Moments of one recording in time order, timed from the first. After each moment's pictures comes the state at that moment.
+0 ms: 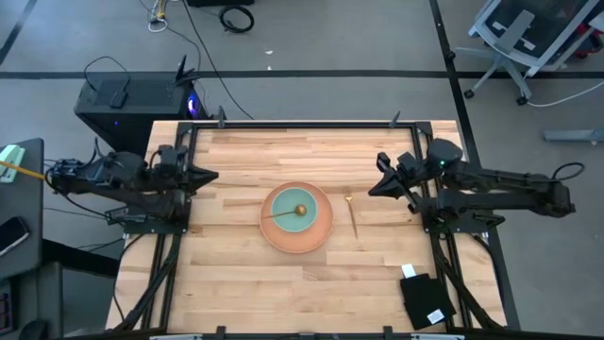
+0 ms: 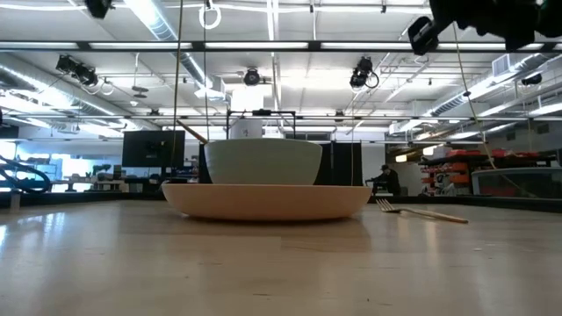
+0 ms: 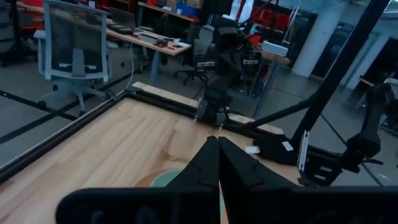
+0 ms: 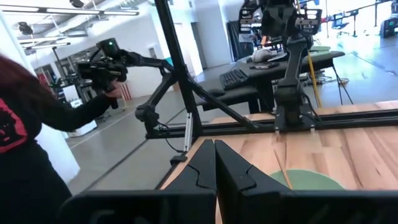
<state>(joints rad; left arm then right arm) -0.23 0.44 0.78 -0.41 -0.39 -0.33 -0.29 0.66 0.46 0.24 -0.70 0.27</state>
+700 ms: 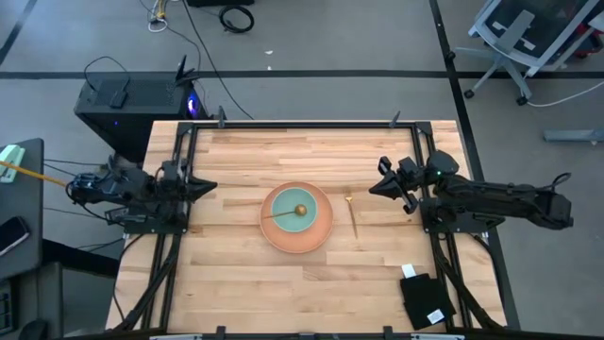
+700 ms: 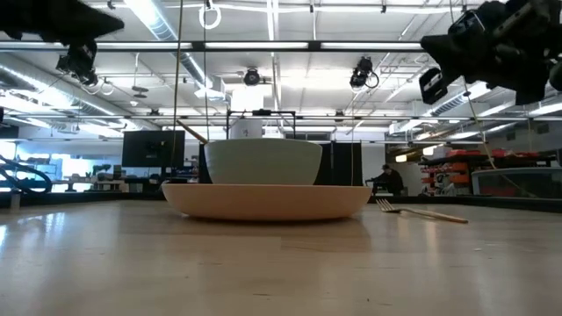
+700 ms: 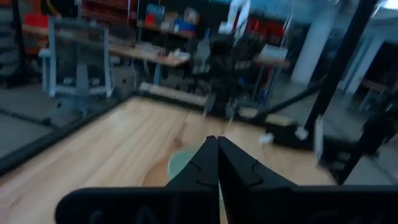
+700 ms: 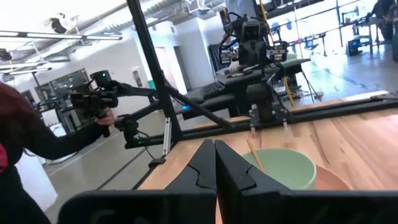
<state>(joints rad) -0.23 0.02 0.36 -0.33 -0.40 -0.24 -0.49 0.66 0.10 0.73 -0.78 0.38</state>
